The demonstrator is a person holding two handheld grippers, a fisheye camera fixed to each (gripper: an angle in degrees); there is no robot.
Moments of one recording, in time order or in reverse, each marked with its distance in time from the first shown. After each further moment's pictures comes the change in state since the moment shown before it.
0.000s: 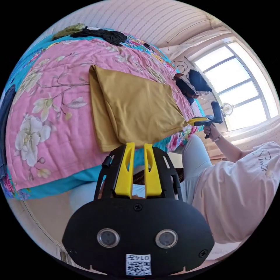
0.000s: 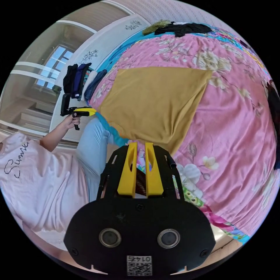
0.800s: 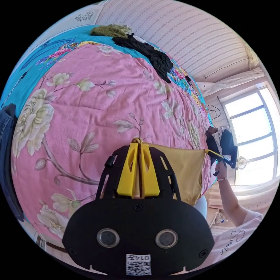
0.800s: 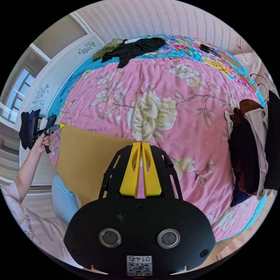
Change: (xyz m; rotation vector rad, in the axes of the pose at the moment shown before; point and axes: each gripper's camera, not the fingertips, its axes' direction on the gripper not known) left arm -0.119 -0.212 0.059 0.087 -0.121 -0.300; right arm 0.041 -0.180 -0.016 0.127 0.333 0.256
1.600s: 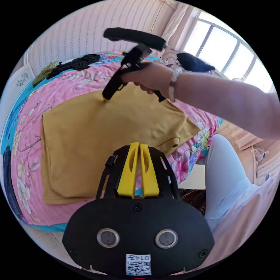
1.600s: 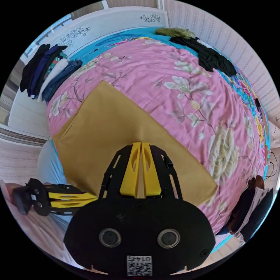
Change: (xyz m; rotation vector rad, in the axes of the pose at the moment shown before) left arm 0.242 0.328 0.145 0.005 -0.147 0.608; right arm -0.243 -0.020 0.093 -0.191 0.149 -0.529
